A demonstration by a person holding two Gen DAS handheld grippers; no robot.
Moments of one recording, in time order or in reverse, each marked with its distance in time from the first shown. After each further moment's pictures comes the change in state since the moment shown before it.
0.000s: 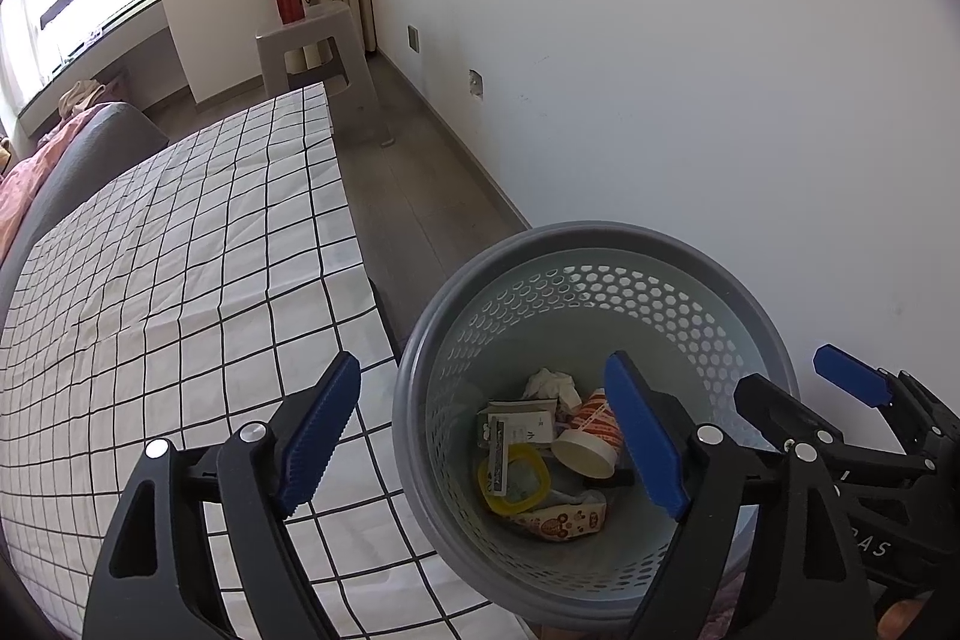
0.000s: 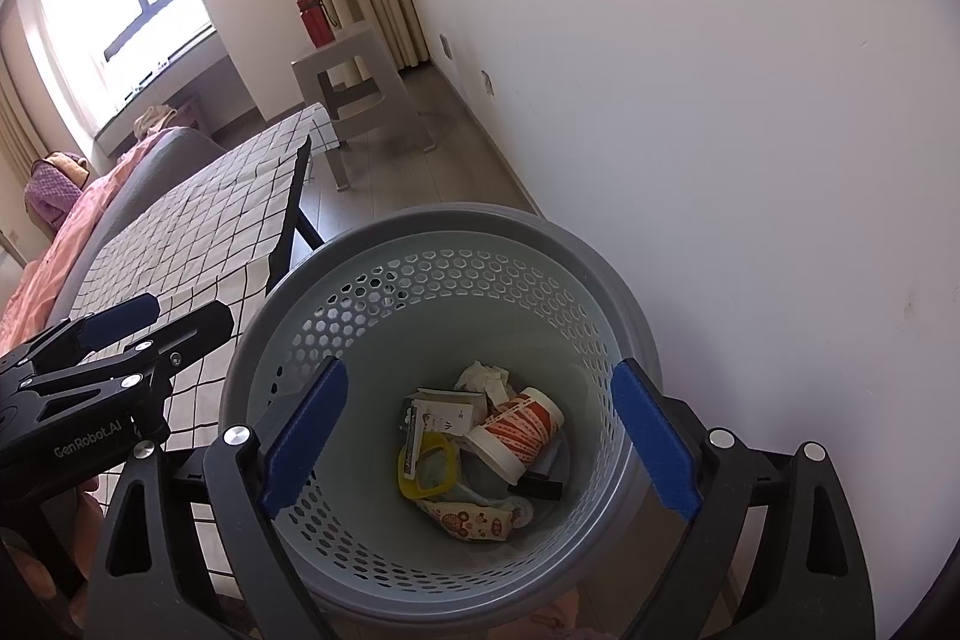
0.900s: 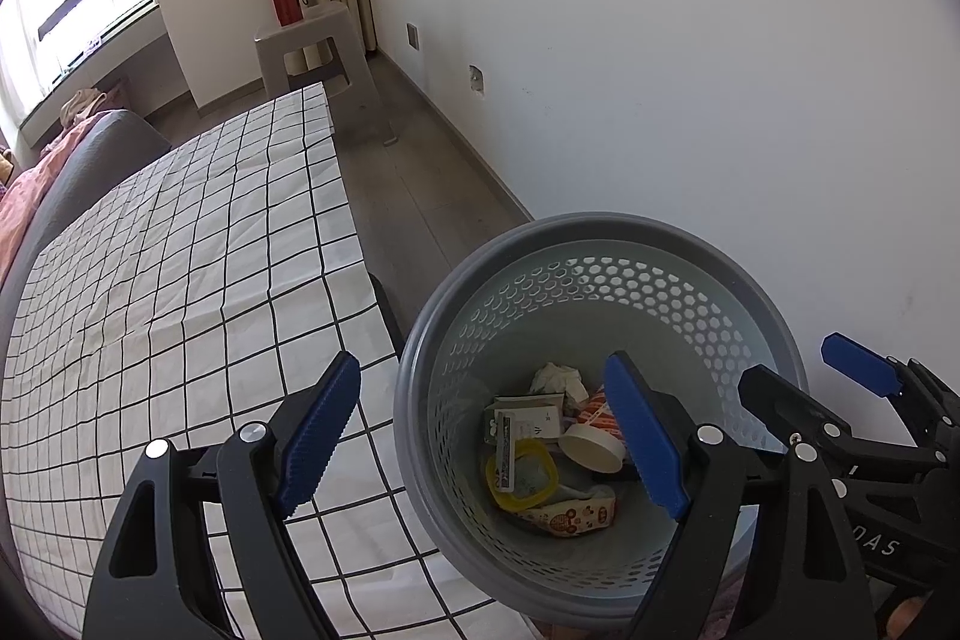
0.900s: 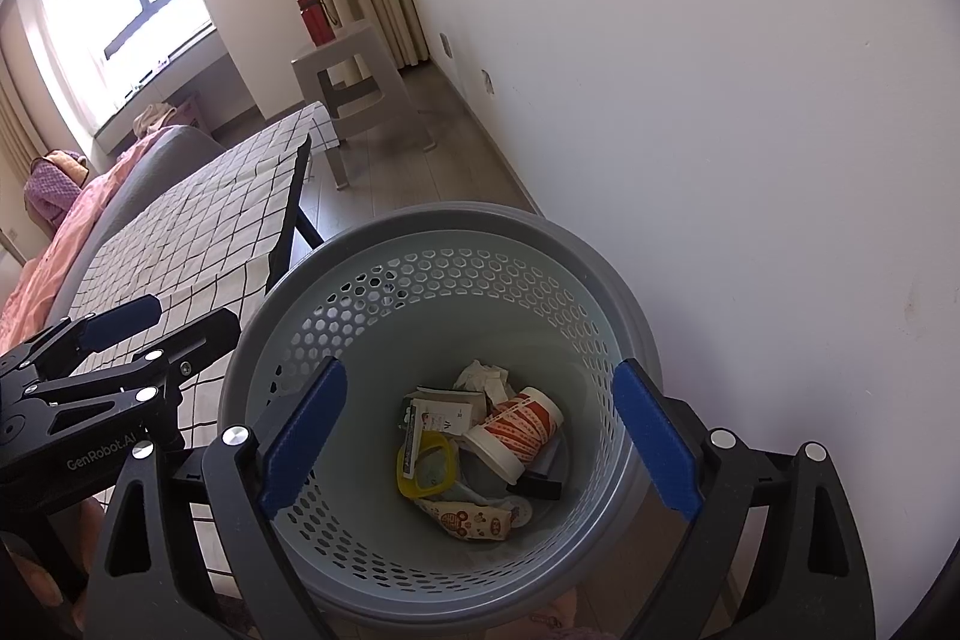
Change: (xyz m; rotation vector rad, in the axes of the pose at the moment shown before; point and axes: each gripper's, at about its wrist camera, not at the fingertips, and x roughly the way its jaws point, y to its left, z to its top) left arm 0.001 -0.005 -0.001 0.024 0.009 0.020; right arm 0.001 0.000 -0.001 -0.001 0.002 -0.001
